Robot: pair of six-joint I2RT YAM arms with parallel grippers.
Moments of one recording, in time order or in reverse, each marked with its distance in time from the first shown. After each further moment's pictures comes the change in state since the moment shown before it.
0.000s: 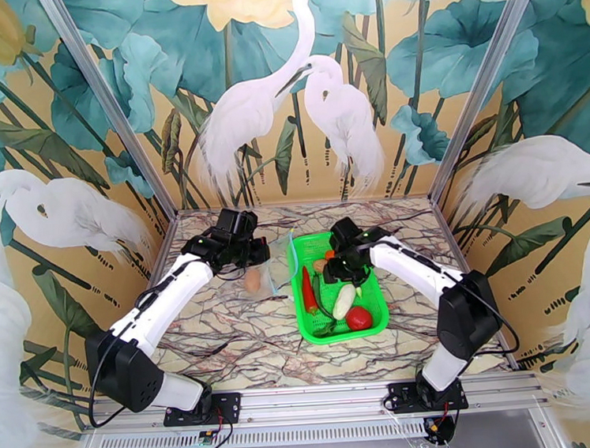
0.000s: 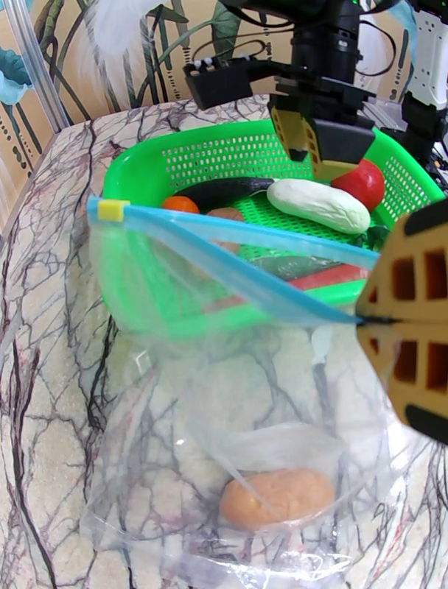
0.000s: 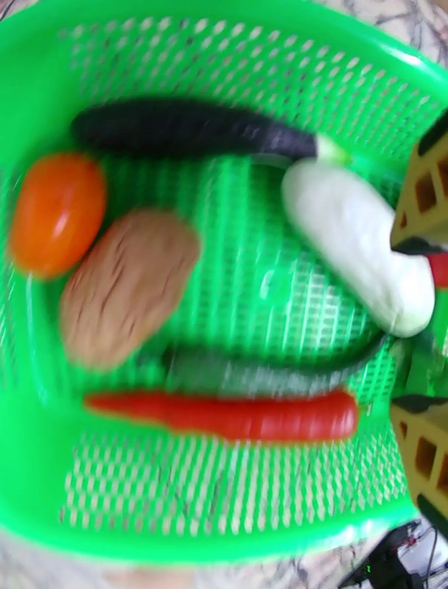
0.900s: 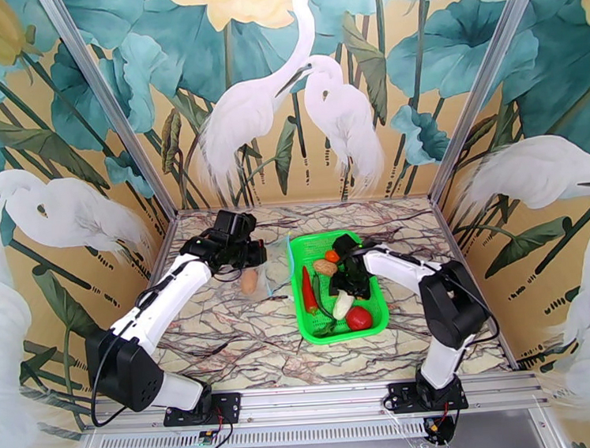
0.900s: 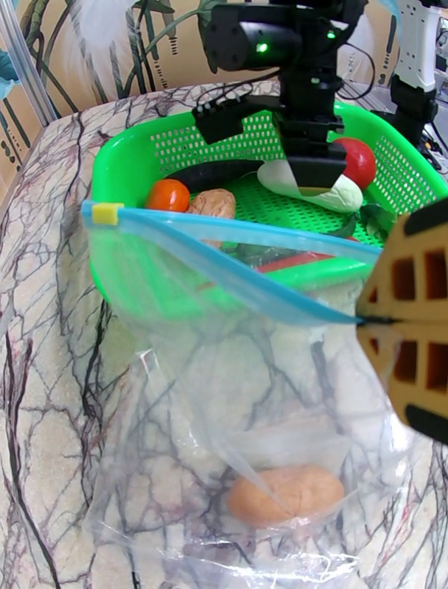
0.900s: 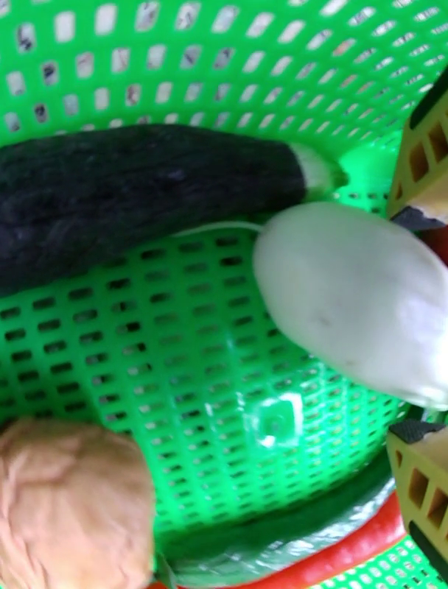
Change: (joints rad) left arm 0.042 0.000 -0.024 -0.001 0.023 0.079; right arm -0.023 0.116 -0.135 0.102 -0.002 0.206
